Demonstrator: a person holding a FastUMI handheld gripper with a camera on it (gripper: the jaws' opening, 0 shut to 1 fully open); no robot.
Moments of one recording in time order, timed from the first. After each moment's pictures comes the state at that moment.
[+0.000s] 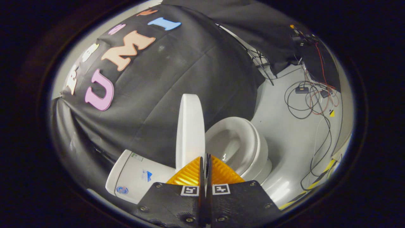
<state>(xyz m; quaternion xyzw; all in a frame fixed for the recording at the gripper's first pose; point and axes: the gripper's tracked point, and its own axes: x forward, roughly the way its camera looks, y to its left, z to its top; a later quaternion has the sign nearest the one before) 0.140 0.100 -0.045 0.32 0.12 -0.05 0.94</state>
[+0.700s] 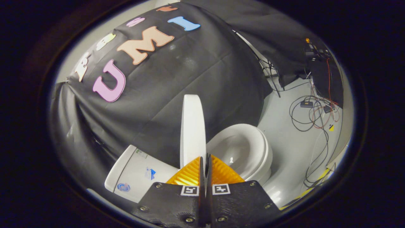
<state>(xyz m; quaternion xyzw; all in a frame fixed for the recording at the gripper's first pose) 0.132 0.138 -0.013 0.27 0.10 -0.04 0.96</state>
